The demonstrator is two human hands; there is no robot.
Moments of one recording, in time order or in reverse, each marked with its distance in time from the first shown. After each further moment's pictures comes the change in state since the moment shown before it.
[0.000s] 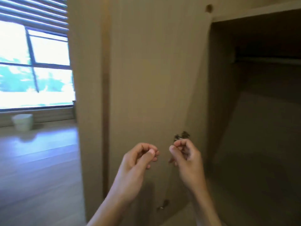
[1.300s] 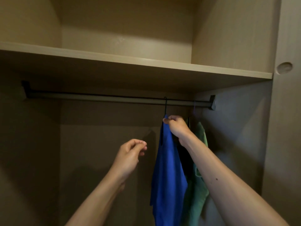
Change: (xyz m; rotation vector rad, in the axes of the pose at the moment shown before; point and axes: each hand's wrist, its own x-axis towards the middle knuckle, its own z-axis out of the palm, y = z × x) left_hand 0.064 0.077 0.413 -0.164 -0.955 -0.002; right_hand 0.062 -0.180 -0.440 -0.491 1.004 0.296
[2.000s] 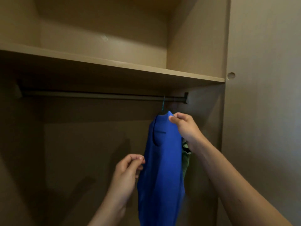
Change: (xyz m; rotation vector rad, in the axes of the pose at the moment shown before) left_hand -0.130 0.000 -0.089 -0.190 -0.175 -0.105; right_hand -0.199 -0.049 -0.001 -0.128 0.147 -0.184
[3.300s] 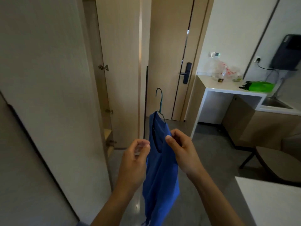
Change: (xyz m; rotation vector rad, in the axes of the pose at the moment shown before) left_hand -0.552 -0.030 -0.454 -0.099 -1.026 -0.078; right_hand -0.840 -0.258 0.318 -0.415 0.701 0.389
